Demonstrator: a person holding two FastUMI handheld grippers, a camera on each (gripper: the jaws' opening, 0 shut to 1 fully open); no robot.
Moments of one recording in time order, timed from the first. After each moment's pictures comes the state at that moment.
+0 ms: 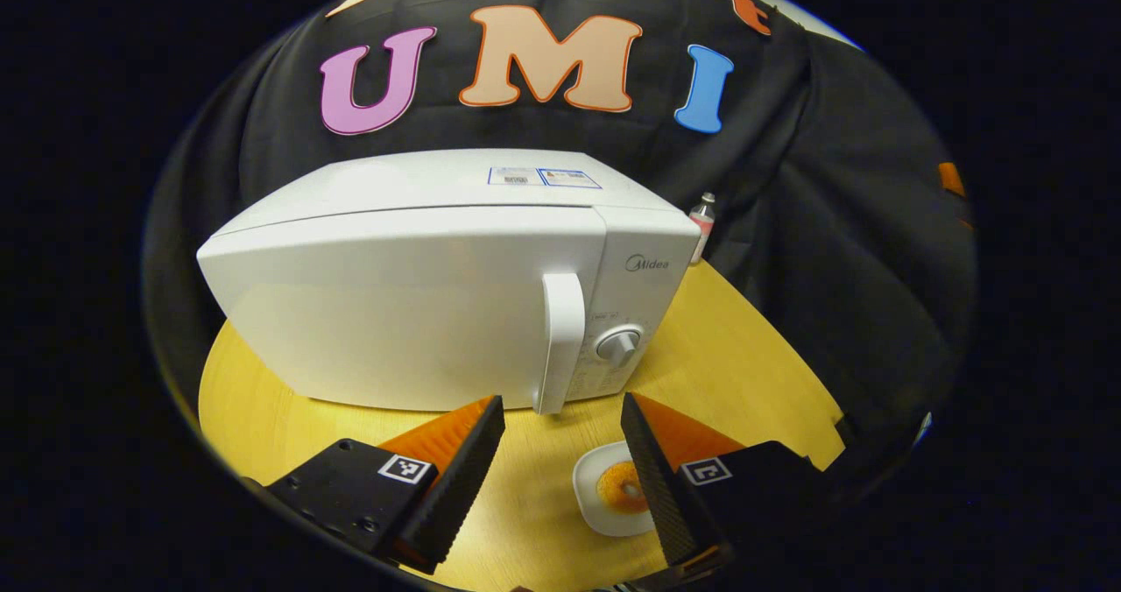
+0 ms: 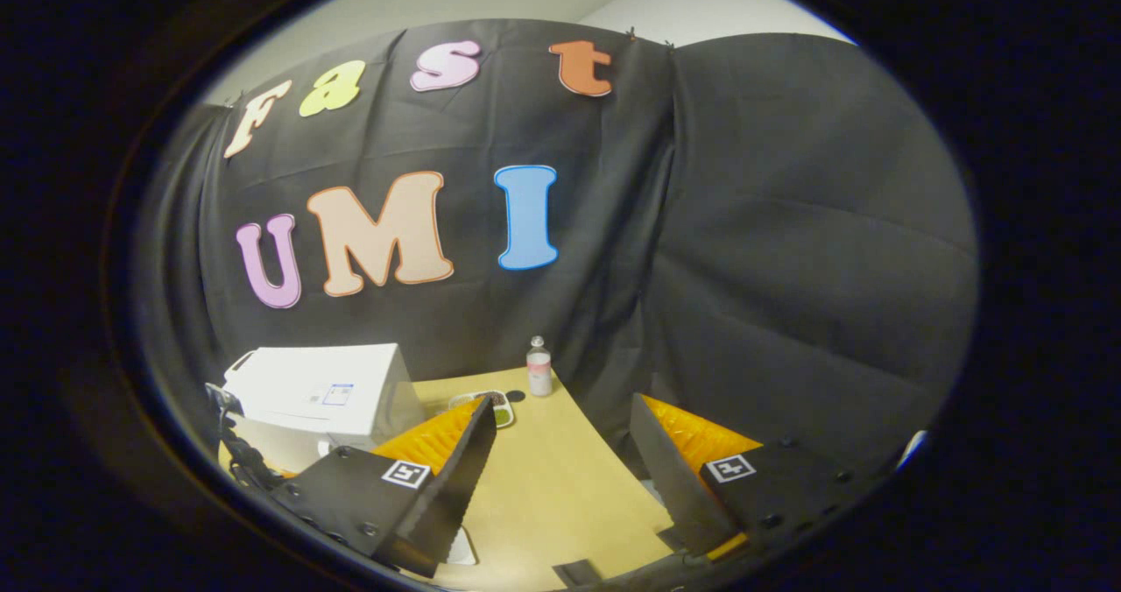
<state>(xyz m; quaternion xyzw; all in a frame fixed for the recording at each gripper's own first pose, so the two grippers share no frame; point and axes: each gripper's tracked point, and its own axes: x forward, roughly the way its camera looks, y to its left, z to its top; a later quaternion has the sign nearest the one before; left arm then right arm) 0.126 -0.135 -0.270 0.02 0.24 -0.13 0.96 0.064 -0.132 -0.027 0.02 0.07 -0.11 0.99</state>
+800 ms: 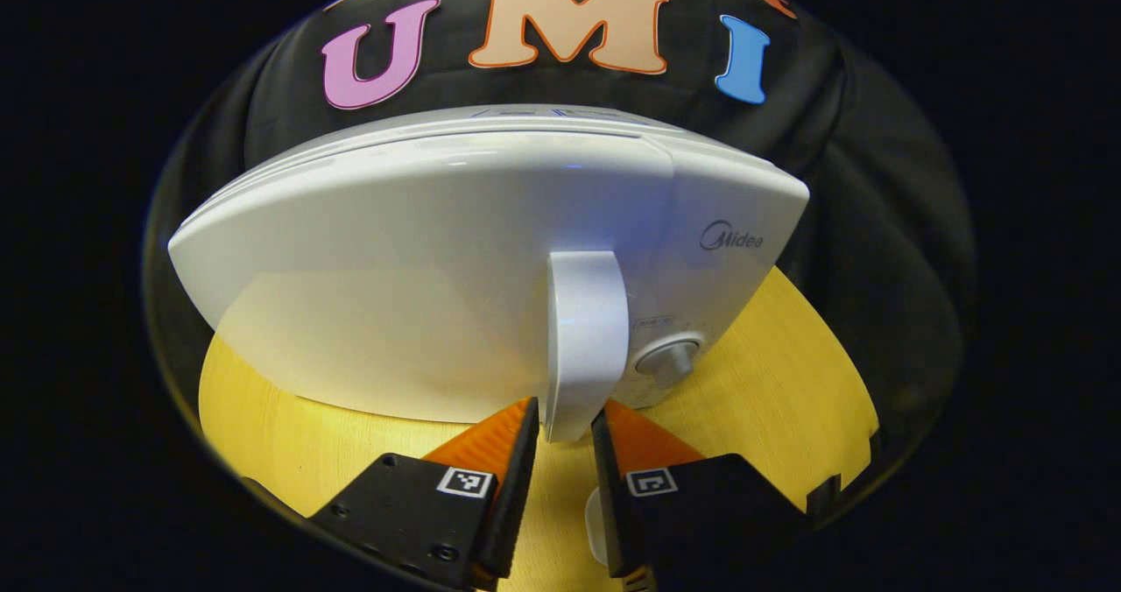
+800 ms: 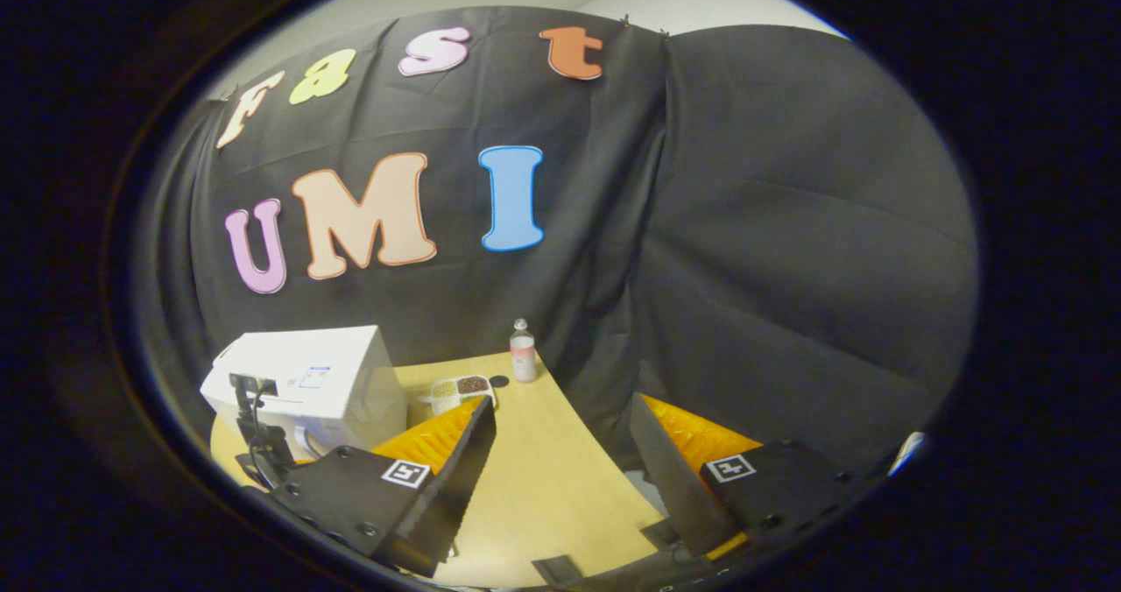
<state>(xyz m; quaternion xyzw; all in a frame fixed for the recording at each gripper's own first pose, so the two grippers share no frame) 0.175 -0.135 -0.310 0.03 0.28 -0.08 0.96 0.066 -0.158 -0.051 0.01 0.09 -0.13 0.99</state>
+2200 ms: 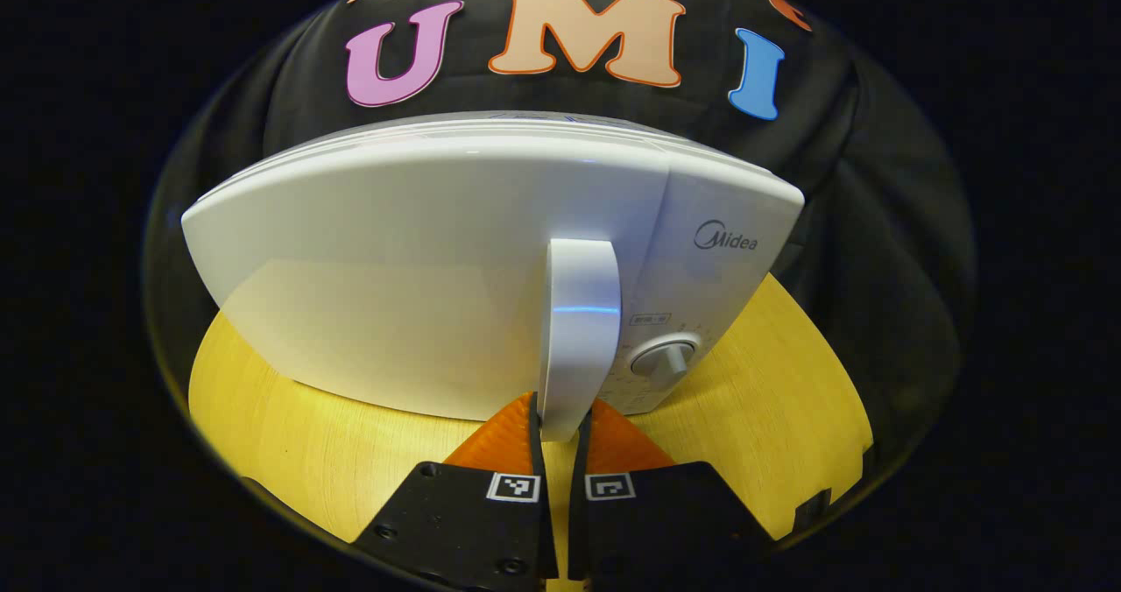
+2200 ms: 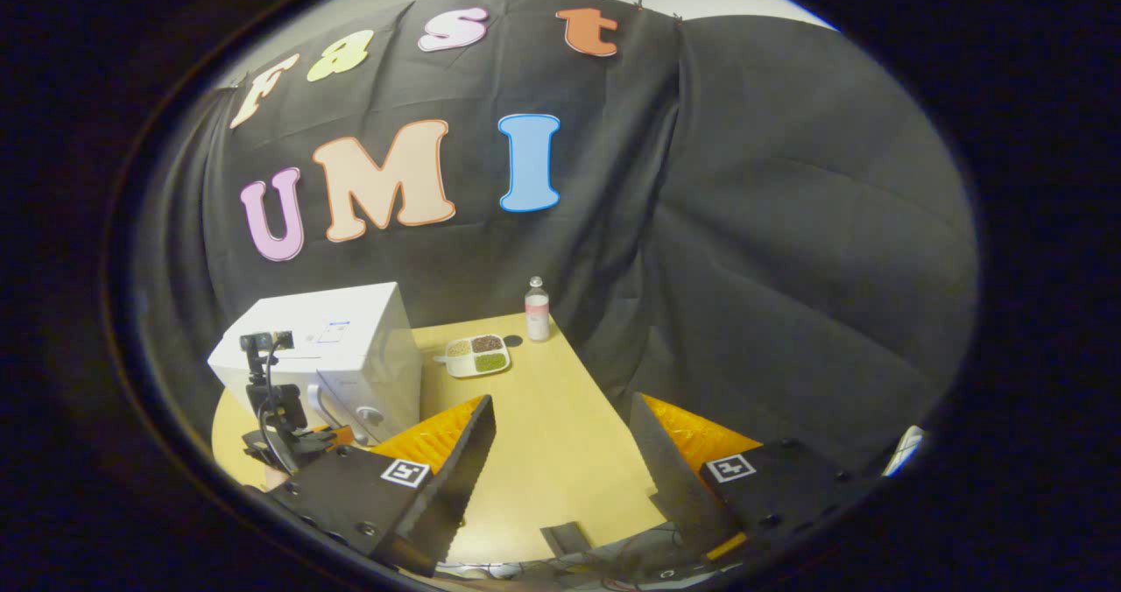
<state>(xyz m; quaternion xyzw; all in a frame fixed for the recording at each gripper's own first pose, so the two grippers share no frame) 0.172 -0.135 -0.308 -0.01 0.25 -0.05 0.97 0.028 -0.125 -0.095 0.01 0.14 -0.10 0.98</state>
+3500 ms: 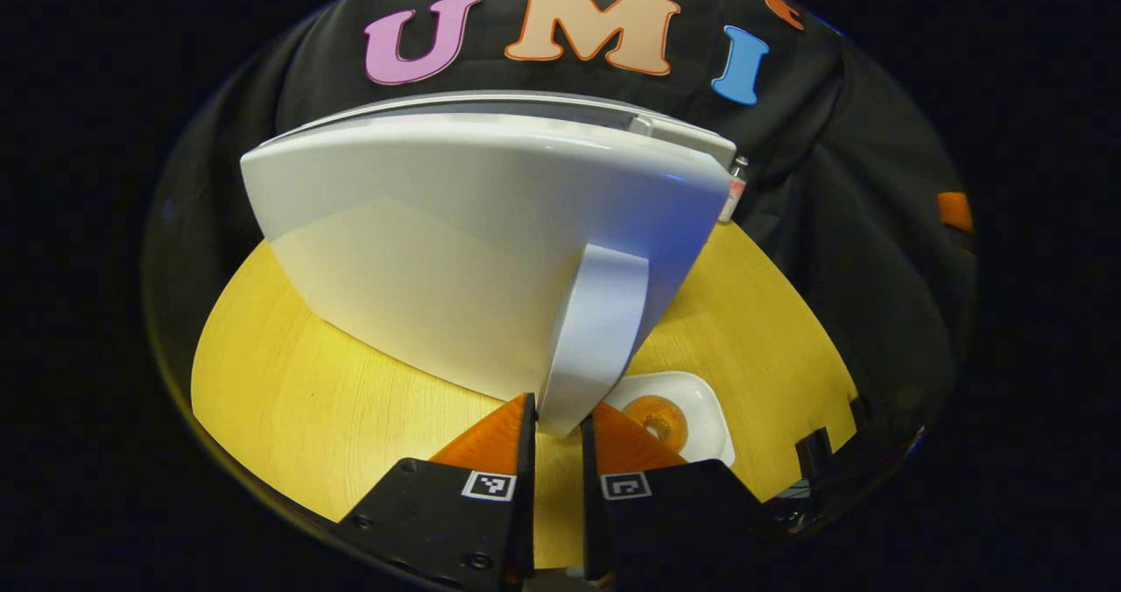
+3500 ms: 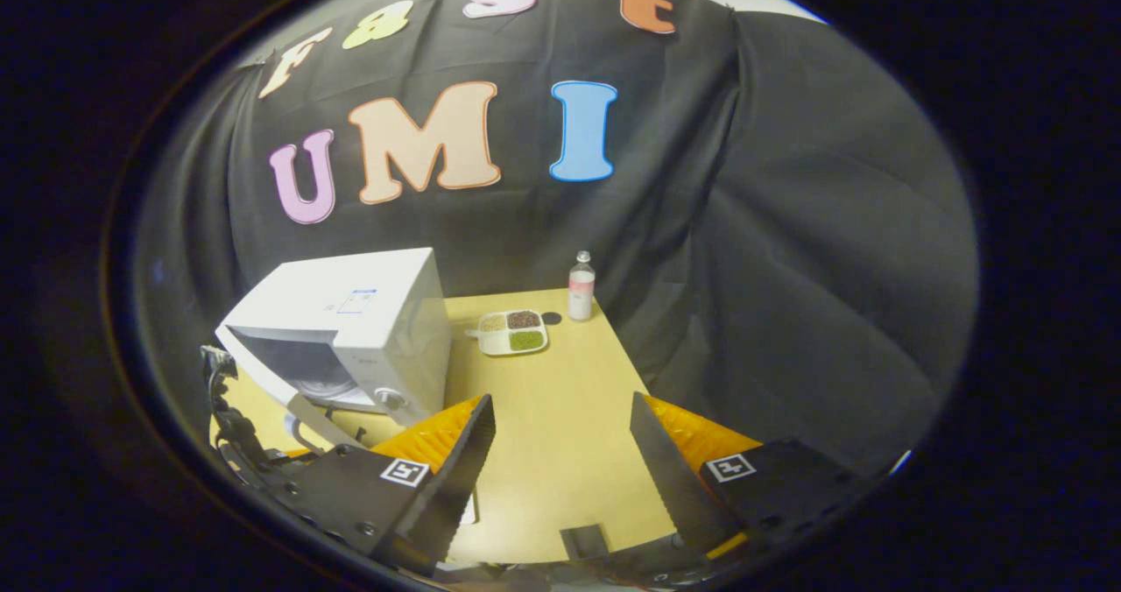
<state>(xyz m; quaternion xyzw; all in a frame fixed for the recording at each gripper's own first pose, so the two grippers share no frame) 0.065 -0.100 -0.325 -0.03 0.30 -0.08 0.95 0.070 -0.086 -0.127 -0.02 0.19 -0.04 0.98</state>
